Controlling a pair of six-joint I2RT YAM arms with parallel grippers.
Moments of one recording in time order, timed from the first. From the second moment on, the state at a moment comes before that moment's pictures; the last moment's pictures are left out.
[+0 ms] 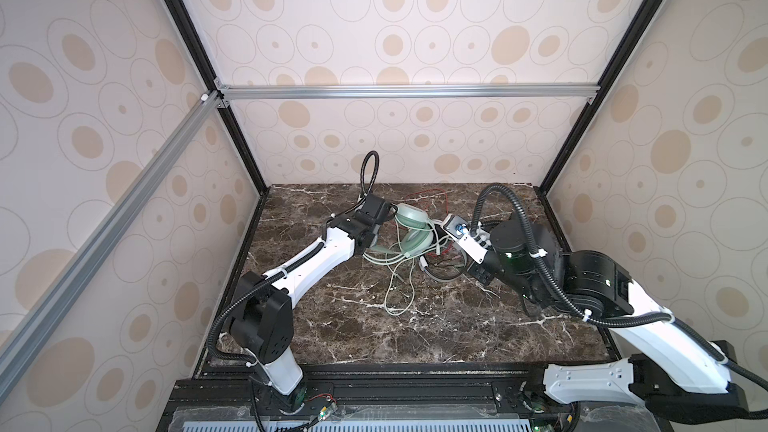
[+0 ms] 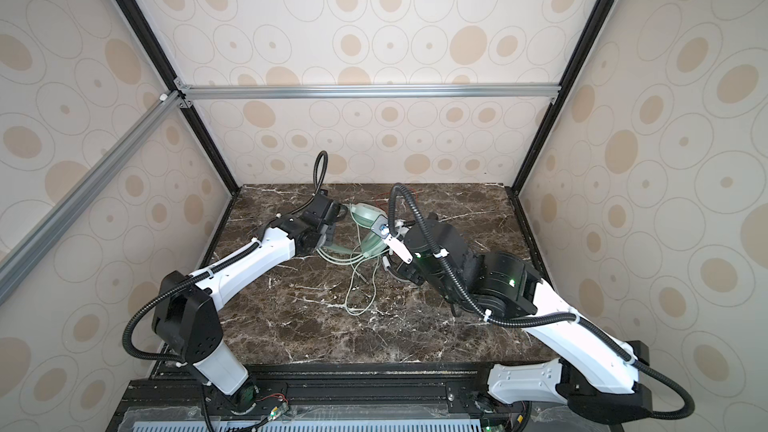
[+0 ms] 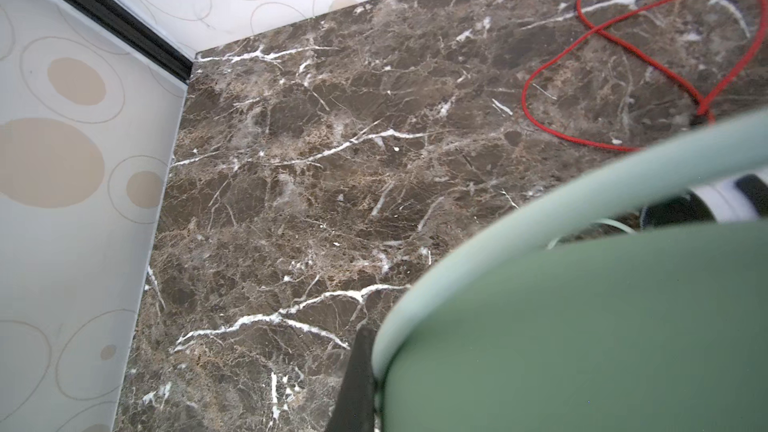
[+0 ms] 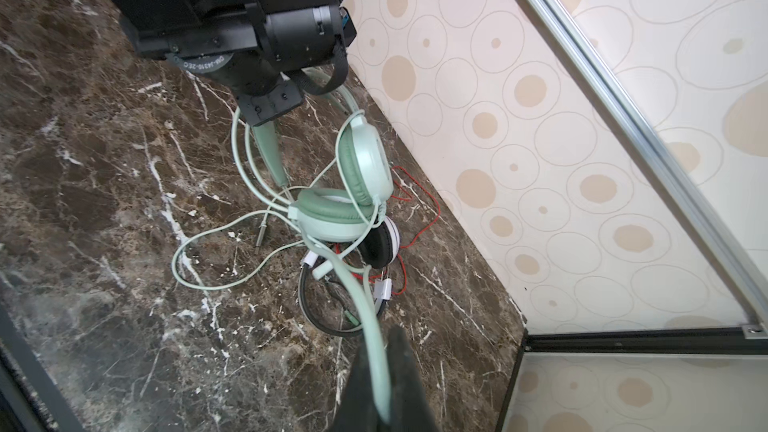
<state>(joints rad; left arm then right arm) -0.57 1.68 1.41 -0.70 -0.58 -0.29 1.09 1.18 1.64 -1.03 0.59 -0.33</state>
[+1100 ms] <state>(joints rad) -0.78 1.60 1.50 -0.85 -1.01 -0.23 0.95 1.35 1.83 -1.00 0.62 -0.50</state>
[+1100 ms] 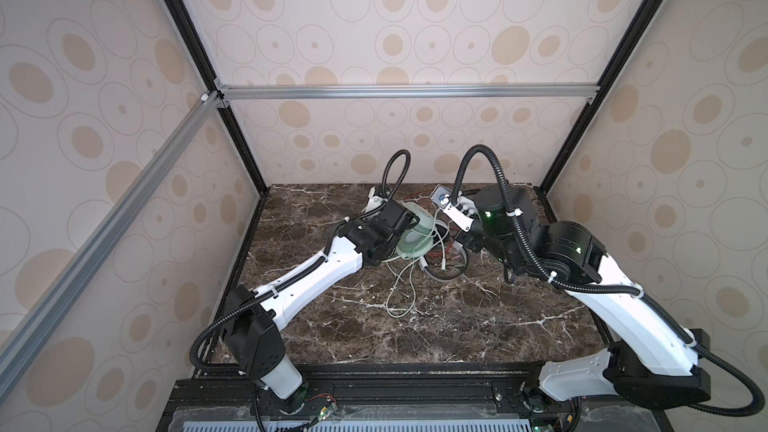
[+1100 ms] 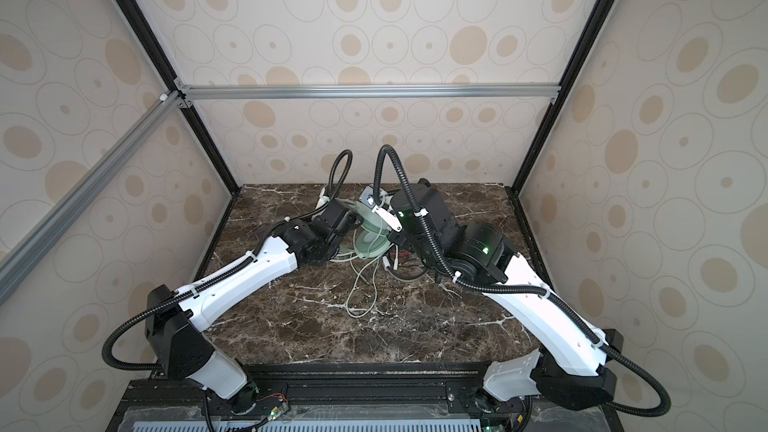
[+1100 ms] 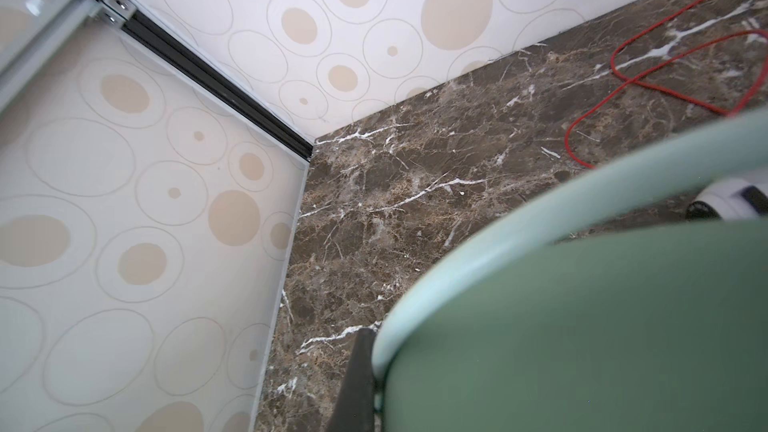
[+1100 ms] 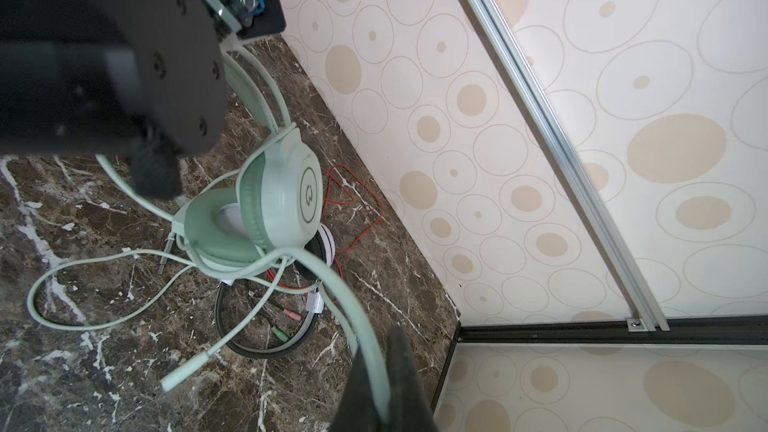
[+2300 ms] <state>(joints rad) -0.86 1.27 1.32 -0.86 -0.01 -0.09 0.55 1.48 1.68 -0.87 -0.18 -0.25</state>
